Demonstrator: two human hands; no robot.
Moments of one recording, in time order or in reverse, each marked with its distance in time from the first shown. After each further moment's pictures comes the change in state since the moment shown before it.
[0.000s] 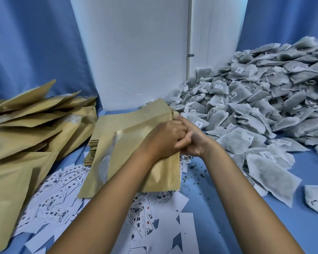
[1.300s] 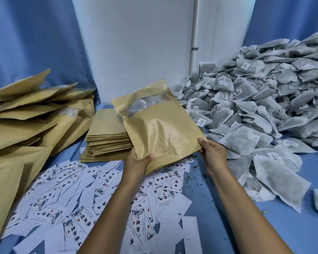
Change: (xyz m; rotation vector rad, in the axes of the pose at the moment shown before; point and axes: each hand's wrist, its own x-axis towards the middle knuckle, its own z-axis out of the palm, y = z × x) left_hand -0.109 -0.018 0.034 -0.805 0.405 -1.324; right_hand 0.032 0.064 -0.078 0.024 0.641 -0.515
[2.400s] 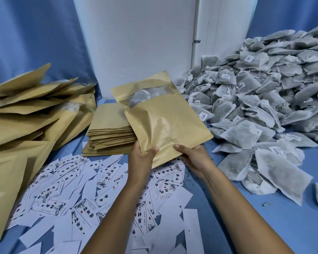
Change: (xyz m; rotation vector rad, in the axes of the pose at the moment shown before) left_hand -0.011 0.000 0.012 -0.021 0.057 0.112; right_hand -0.027 0.022 0.021 0.097 -0.377 0.254
